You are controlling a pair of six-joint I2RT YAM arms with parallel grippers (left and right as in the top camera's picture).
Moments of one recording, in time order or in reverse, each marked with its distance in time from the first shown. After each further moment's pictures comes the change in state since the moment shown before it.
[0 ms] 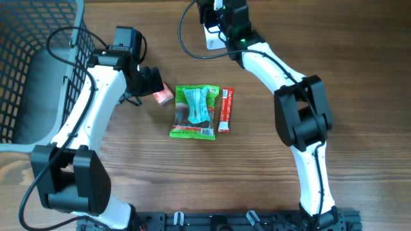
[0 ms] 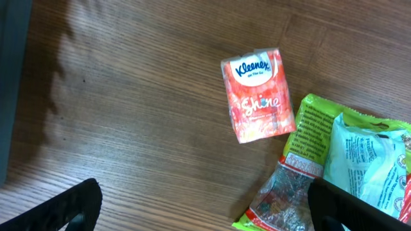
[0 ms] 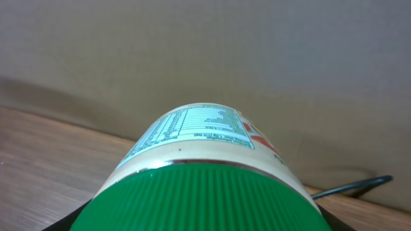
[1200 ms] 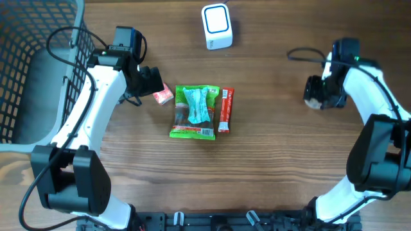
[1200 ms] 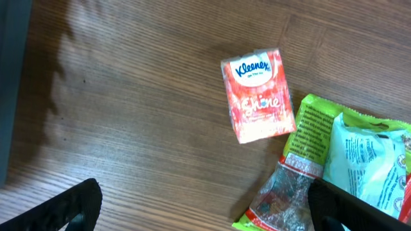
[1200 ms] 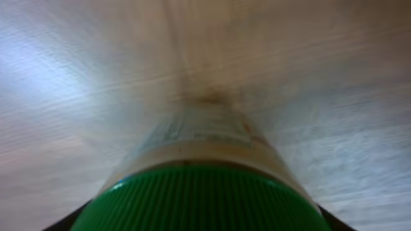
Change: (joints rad) left arm 0.000 0.000 0.000 0.000 0.000 0.000; right arm -0.563 -0.548 -0.670 -1.054 0.017 -0.001
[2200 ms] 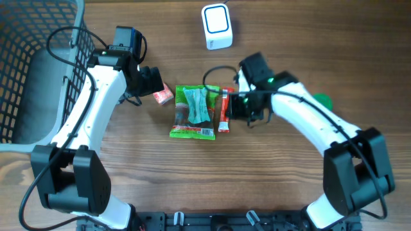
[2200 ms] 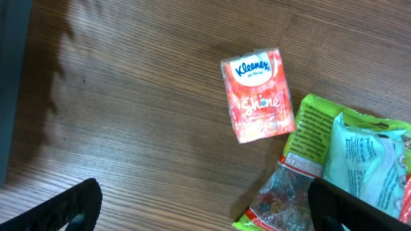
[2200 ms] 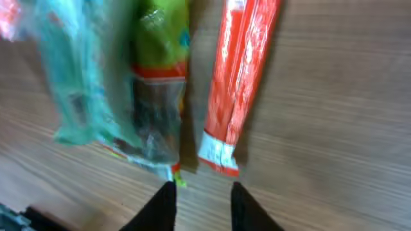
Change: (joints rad) left arm 0.000 0.000 0.000 0.000 0.000 0.000; right arm 0.605 -0.091 -0.060 0.073 -0.369 0.389
